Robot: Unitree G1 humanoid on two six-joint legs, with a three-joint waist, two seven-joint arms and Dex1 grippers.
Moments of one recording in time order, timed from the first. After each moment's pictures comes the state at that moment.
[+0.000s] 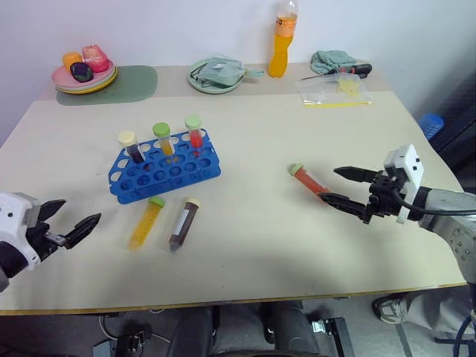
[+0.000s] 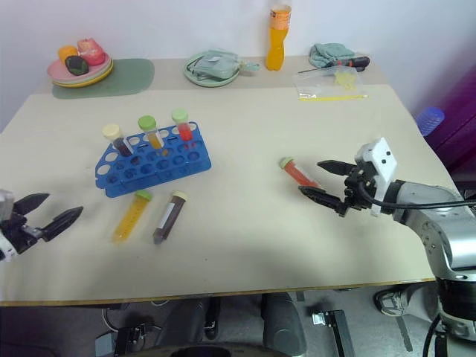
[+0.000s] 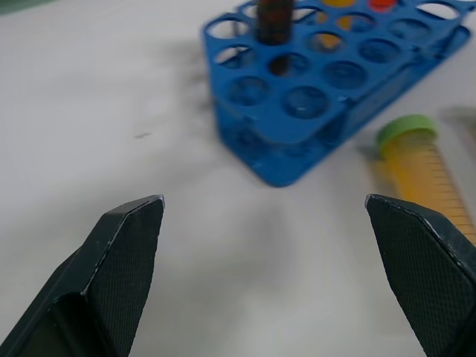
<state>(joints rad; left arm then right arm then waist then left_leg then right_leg) 0.30 0.74 0.67 -0.35 -0.54 0.55 -0.75 -0.19 -0.84 -0.22 -0.31 0.59 0.67 0.88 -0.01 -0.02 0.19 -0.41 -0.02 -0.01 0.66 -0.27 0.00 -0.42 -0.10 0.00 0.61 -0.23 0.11</state>
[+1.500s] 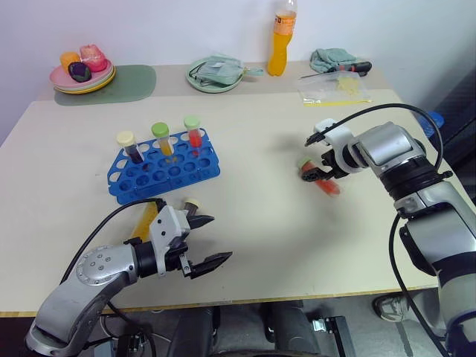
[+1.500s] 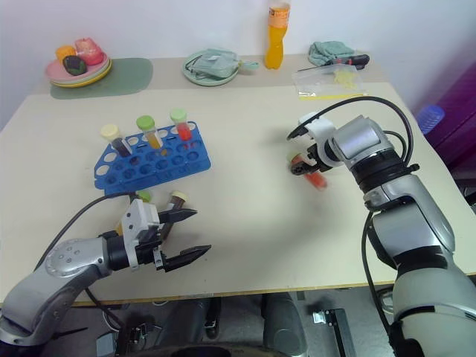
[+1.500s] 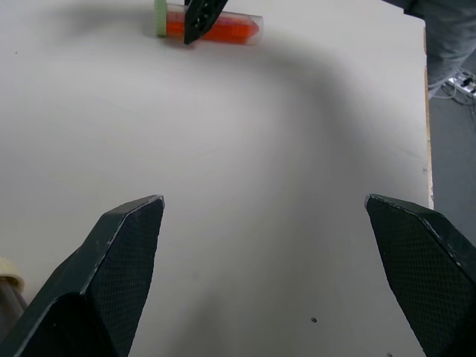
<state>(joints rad) 0.12 0.68 -0.01 -0.67 -0.53 0.52 -0.77 -1.13 -0.67 0.53 0.61 0.14 1.11 0.84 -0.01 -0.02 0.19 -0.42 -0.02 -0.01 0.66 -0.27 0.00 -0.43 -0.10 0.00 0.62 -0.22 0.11</state>
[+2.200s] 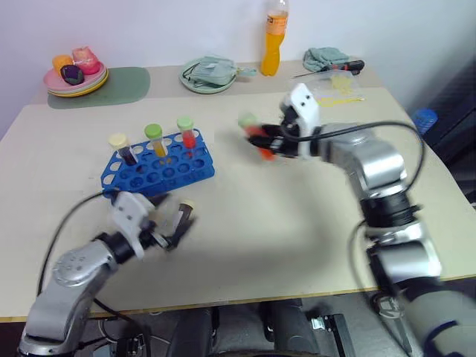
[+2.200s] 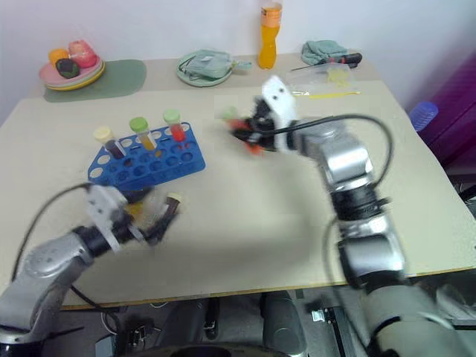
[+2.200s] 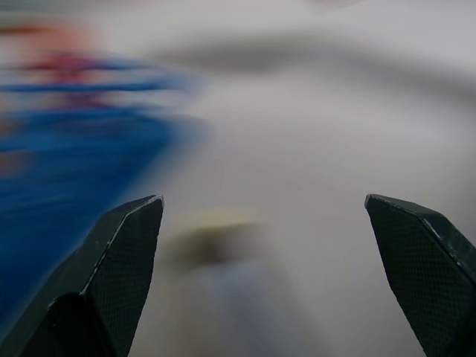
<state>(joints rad) 0.15 0.55 0.24 -0.45 -0.40 0.33 -0.56 -0.83 -0.18 0.07 -0.02 0.29 0.70 0.67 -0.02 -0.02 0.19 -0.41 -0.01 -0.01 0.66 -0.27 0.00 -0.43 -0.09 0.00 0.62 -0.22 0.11</state>
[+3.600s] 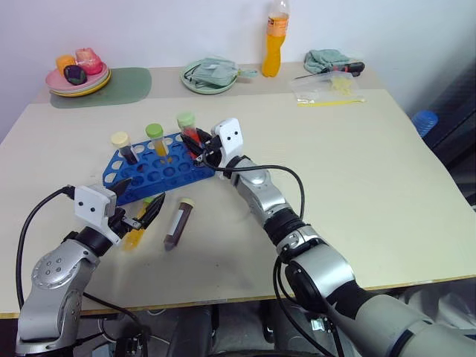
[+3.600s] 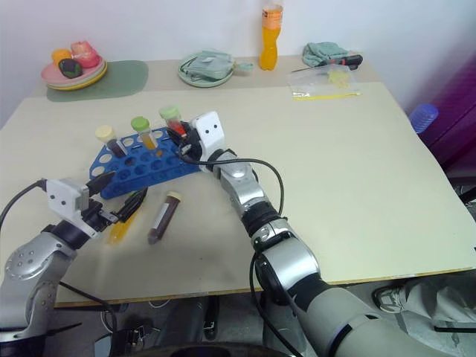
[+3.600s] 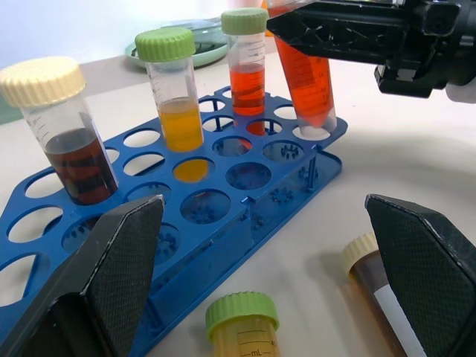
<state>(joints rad) 0.15 0.49 0.32 -0.42 -0.43 0.26 -0.54 -0.96 0.17 0.13 0.90 0.15 -0.21 0.43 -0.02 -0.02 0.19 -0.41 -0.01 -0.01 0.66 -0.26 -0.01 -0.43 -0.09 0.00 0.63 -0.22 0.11</state>
